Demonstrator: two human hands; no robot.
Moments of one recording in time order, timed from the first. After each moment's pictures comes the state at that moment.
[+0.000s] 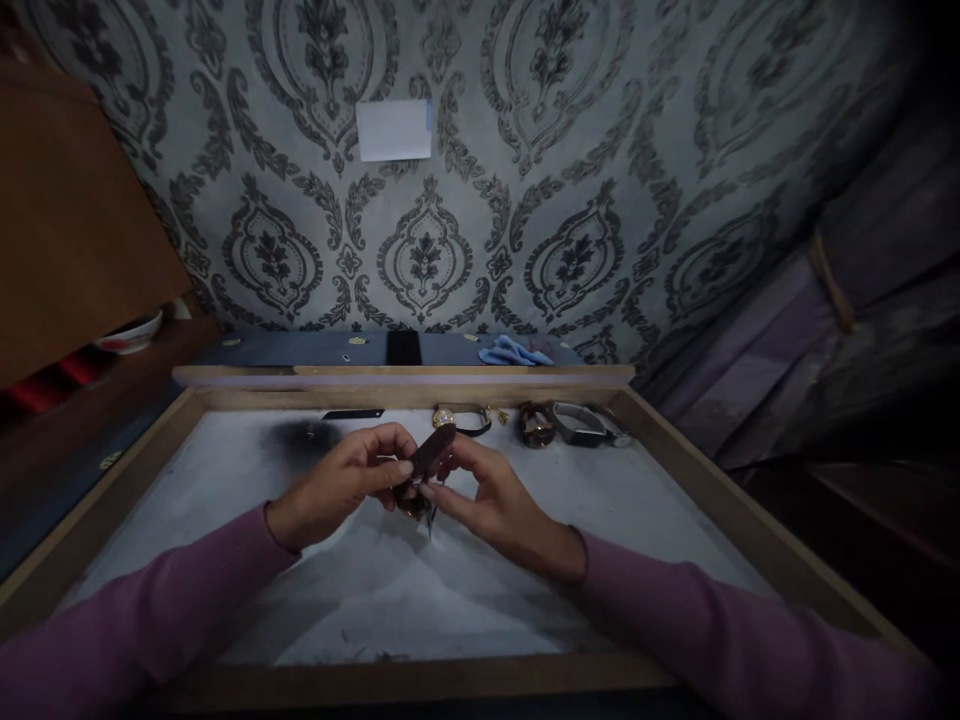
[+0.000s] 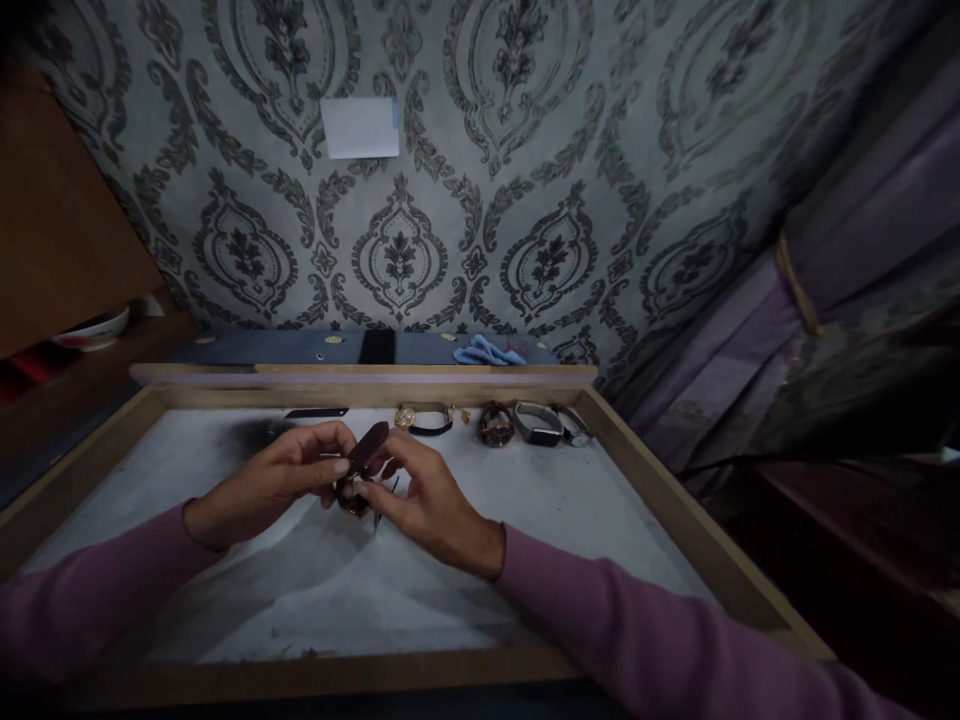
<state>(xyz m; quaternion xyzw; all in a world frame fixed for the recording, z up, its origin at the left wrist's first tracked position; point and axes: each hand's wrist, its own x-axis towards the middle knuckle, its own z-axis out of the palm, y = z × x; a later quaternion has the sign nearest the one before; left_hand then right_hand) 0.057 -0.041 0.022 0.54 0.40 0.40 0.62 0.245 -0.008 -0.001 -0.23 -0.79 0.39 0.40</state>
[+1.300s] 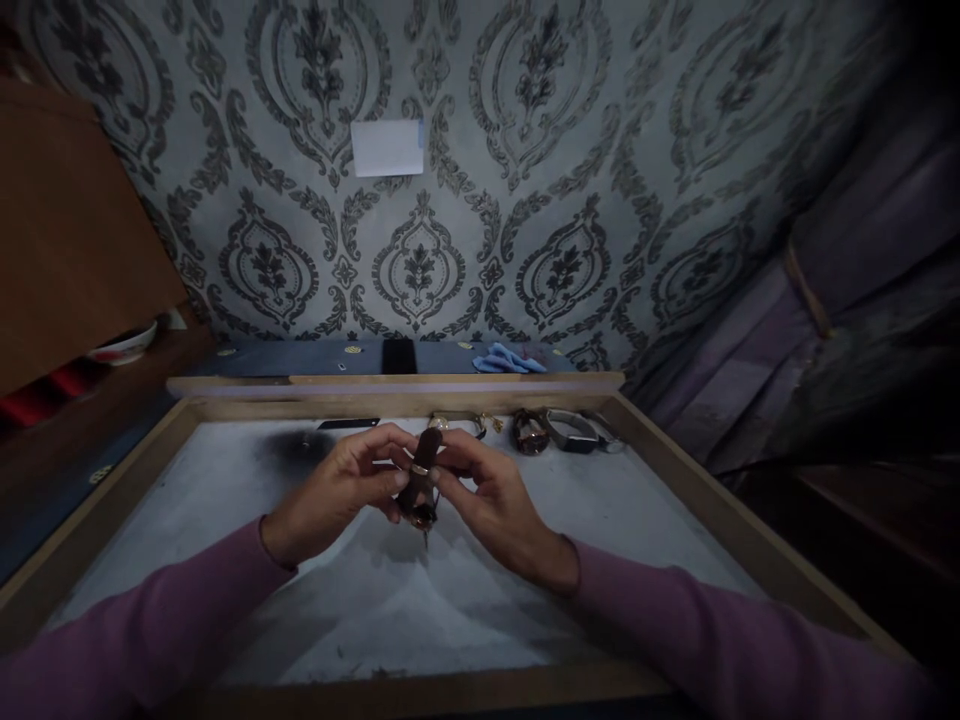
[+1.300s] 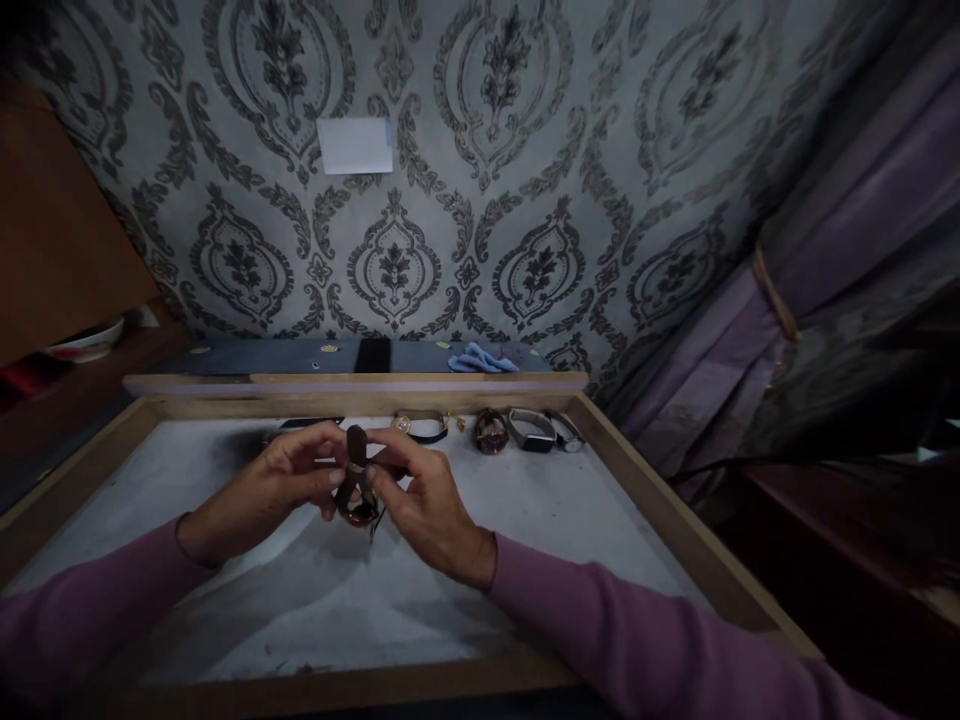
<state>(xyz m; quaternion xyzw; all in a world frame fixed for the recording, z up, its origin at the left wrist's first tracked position) 0.058 -0.044 0.020 0.57 0.34 0.43 0.61 0.241 -0.009 0.002 -0.23 -0.74 0.42 0.47</state>
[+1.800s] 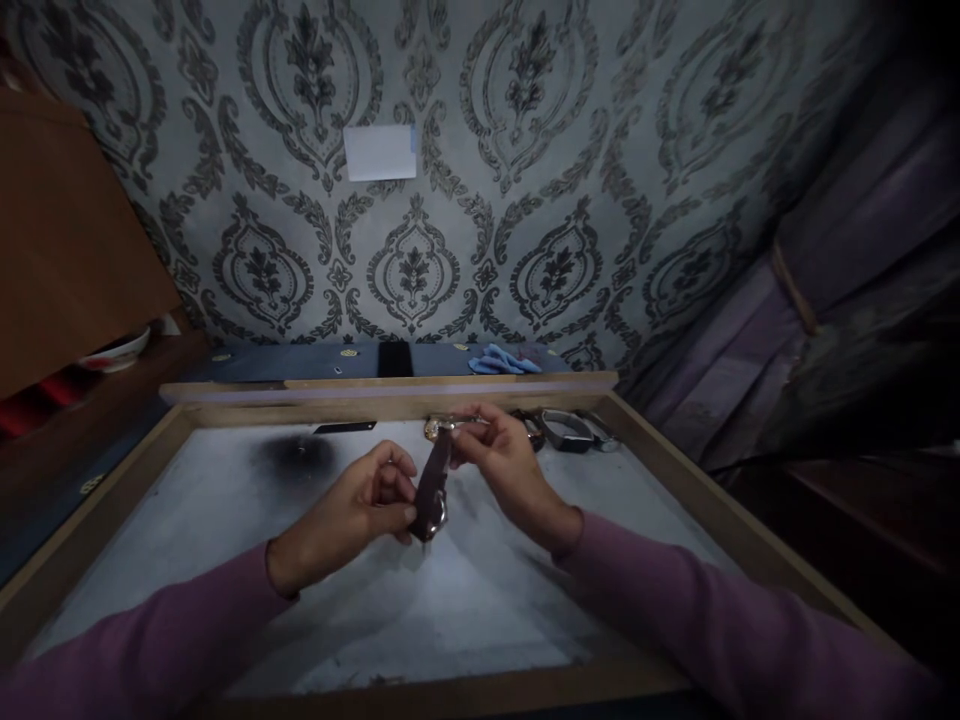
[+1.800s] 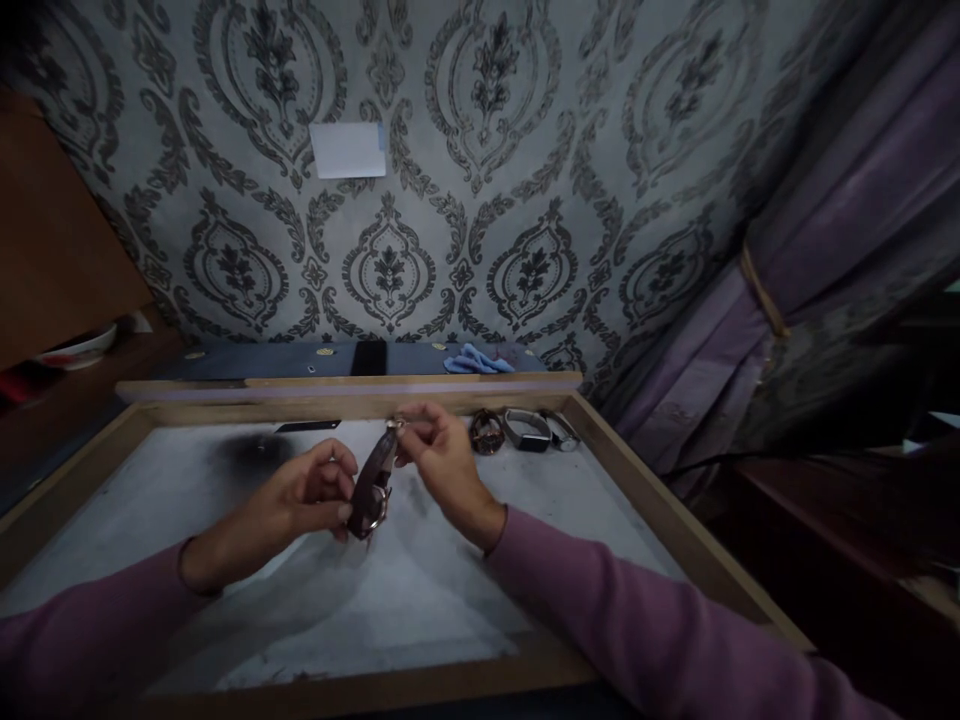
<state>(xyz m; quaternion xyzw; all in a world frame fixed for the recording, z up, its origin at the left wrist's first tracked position) 0.070 -0.047 0.015 0.52 0.41 0.41 0.63 0.246 0.018 0.000 -0.34 -0.56 0.56 0.51</state>
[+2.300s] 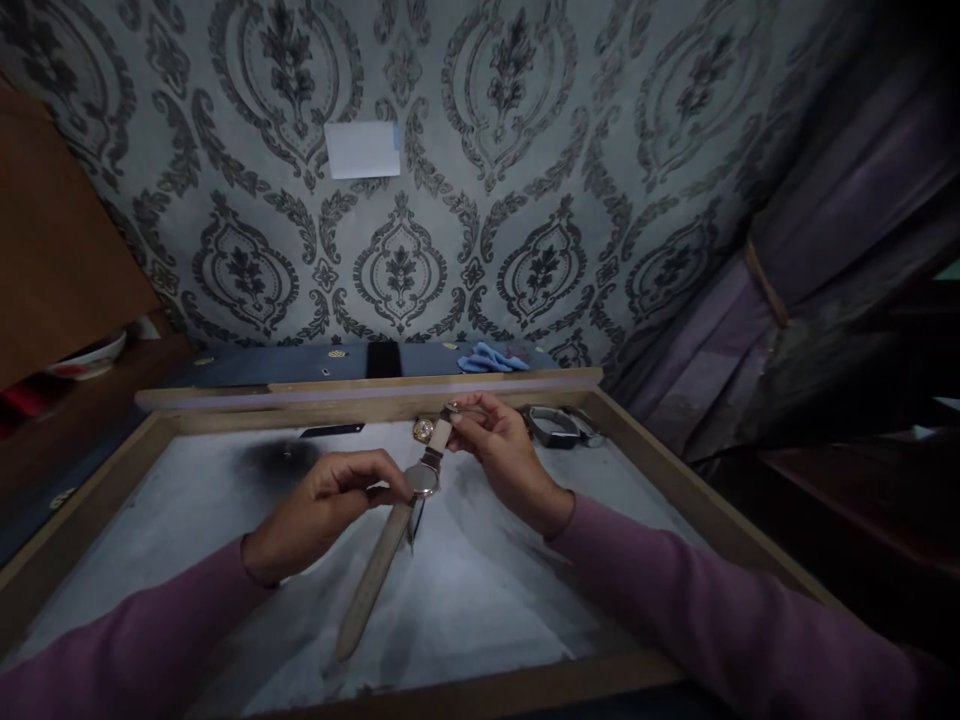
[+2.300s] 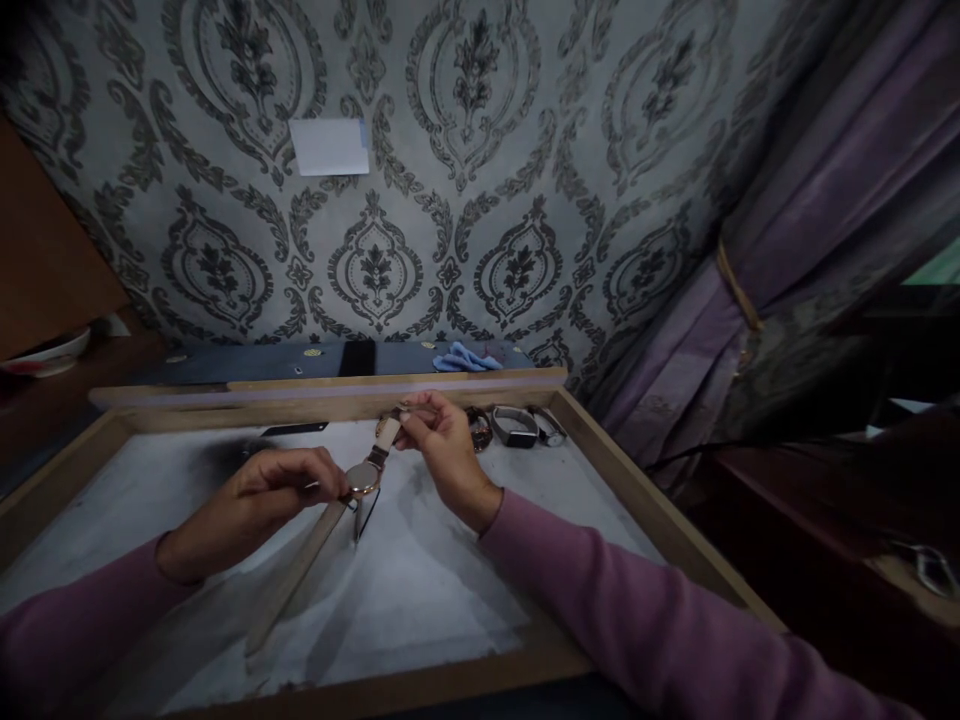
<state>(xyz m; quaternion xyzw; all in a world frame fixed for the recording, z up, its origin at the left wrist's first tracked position) 0.057 -0.040 0.014 0.61 0.33 0.43 0.57 0.258 0.038 0.000 -0.33 -0.49 0.60 0.54</state>
